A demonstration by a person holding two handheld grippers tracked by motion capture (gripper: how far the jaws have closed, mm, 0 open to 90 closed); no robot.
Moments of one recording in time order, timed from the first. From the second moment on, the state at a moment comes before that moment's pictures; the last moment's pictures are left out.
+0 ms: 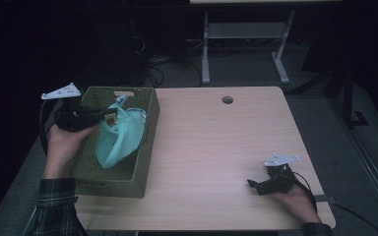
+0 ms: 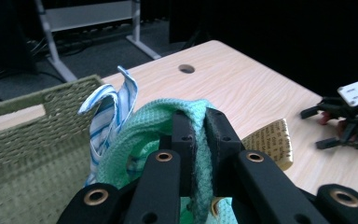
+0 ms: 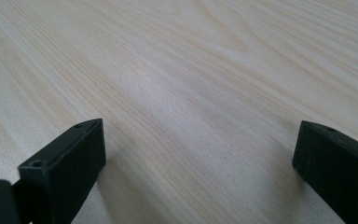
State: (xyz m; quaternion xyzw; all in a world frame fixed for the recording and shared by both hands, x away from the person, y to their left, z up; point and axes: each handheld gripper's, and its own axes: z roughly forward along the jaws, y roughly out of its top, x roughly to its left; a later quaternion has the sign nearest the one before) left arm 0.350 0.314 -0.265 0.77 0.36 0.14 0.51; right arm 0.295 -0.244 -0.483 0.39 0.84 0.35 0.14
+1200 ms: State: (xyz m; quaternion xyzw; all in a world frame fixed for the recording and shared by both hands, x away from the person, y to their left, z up) left arm 0.356 0.243 -0.222 0.79 0.29 0.14 0.52; right arm 0.296 -0.245 -0.483 0.39 0.84 0.35 0.15
